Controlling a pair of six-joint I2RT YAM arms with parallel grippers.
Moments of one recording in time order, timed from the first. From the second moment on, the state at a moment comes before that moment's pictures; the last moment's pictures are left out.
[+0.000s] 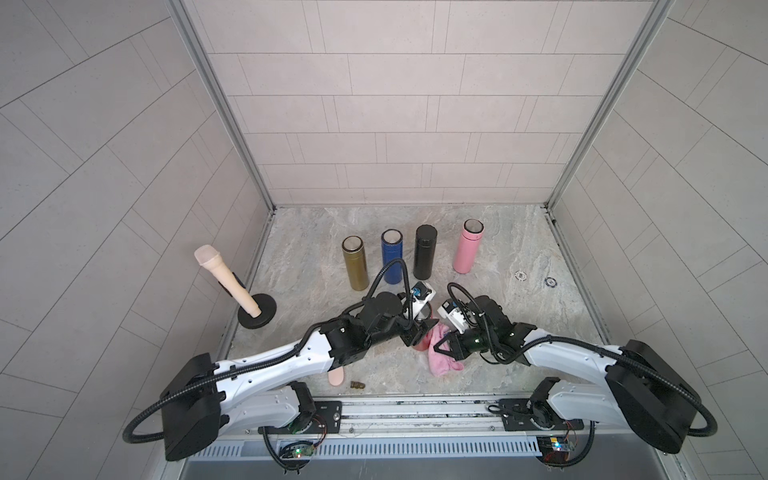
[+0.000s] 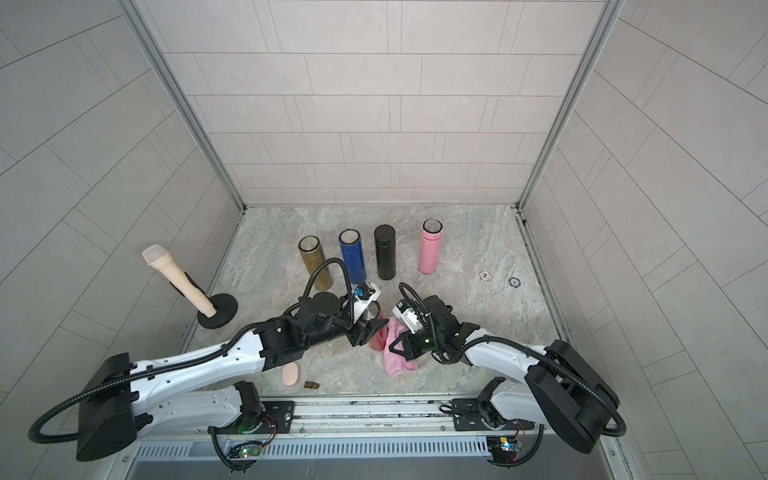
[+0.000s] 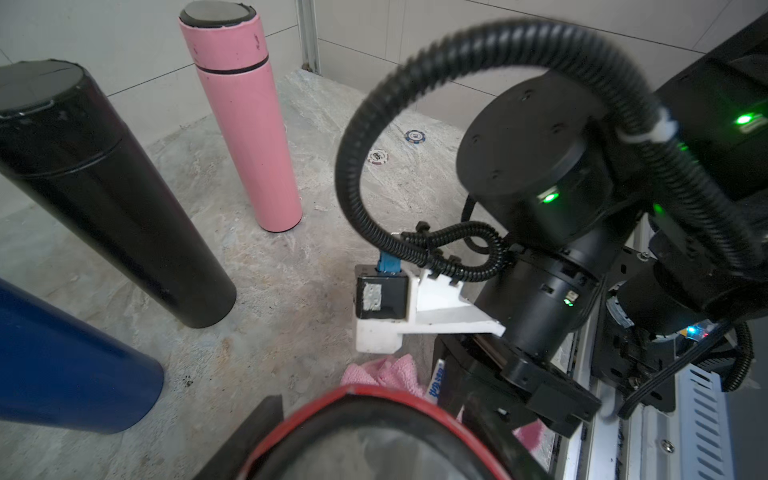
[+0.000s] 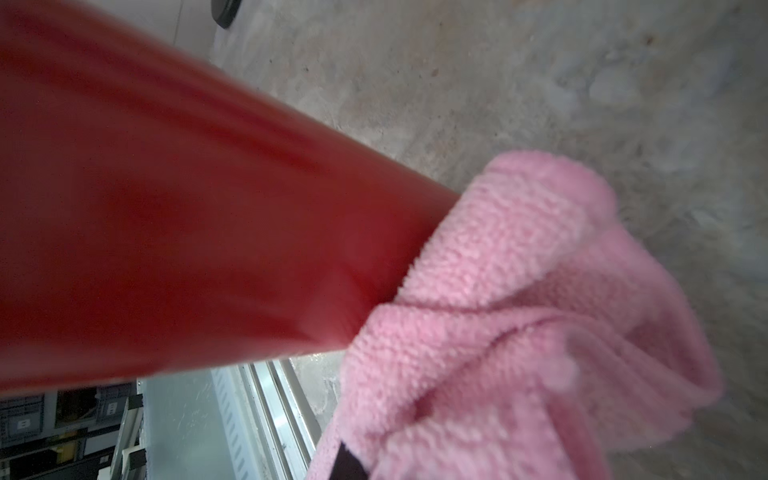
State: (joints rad) left arm -1.02 1.13 0.69 0.00 0.01 -0.04; right arm 0.64 1.25 0.39 0.02 -0.62 0.43
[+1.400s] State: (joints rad) left arm -1.07 1.26 0.99 -0.29 -0.49 -0.56; right arm 0.92 0.83 0.42 0.10 -0.29 0.39
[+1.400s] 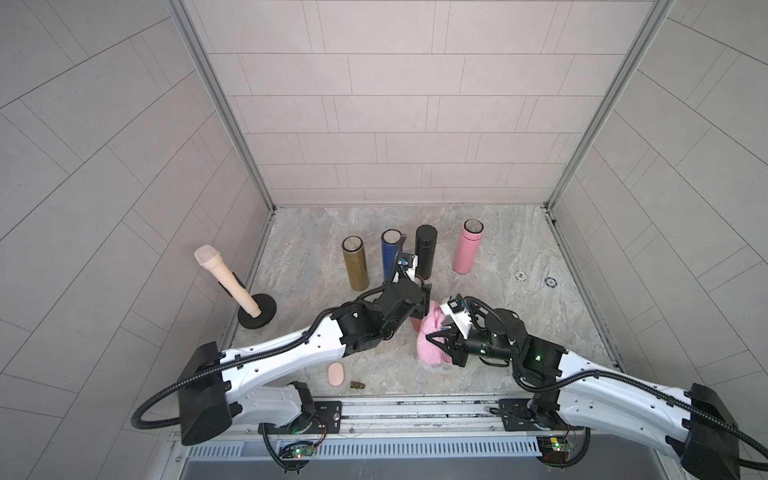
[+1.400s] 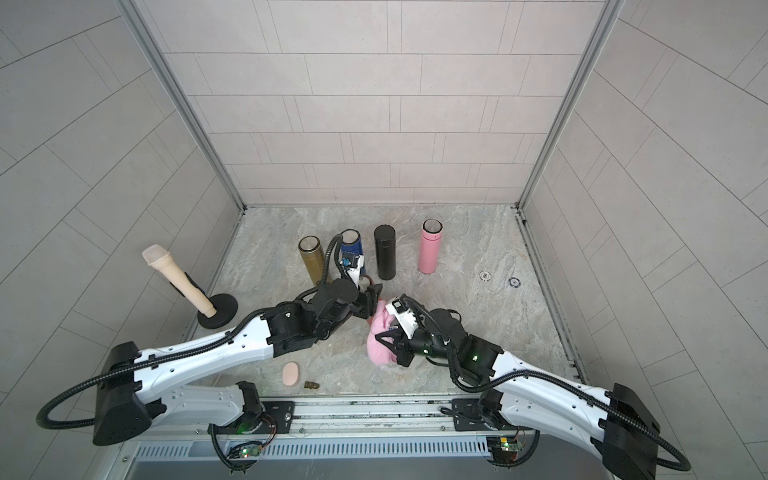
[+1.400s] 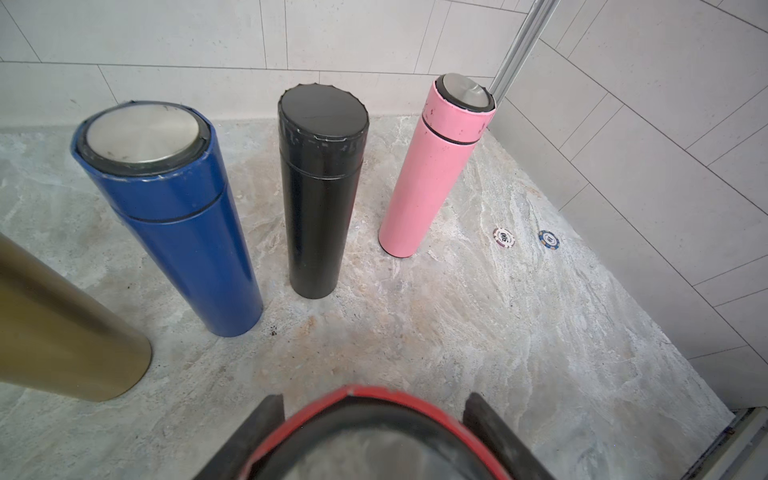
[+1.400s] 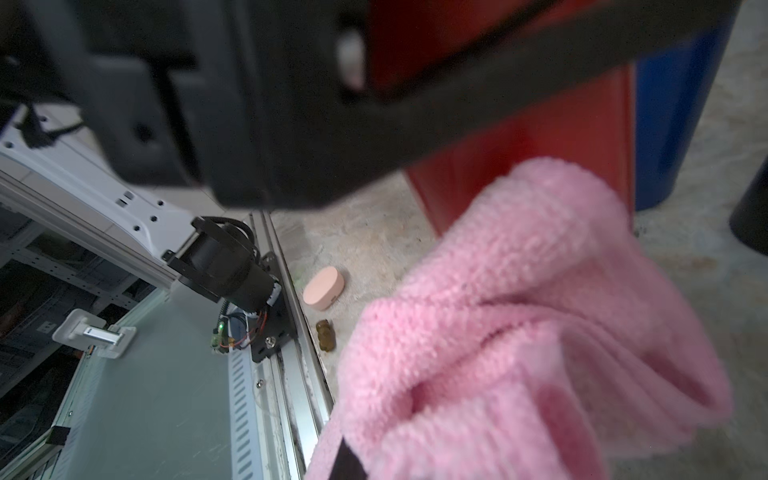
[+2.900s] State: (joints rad) left arm -1.10 1.27 1.11 -0.51 -0.27 -0.26; right arm 0.80 0.77 0.30 -0.06 0.00 0.53
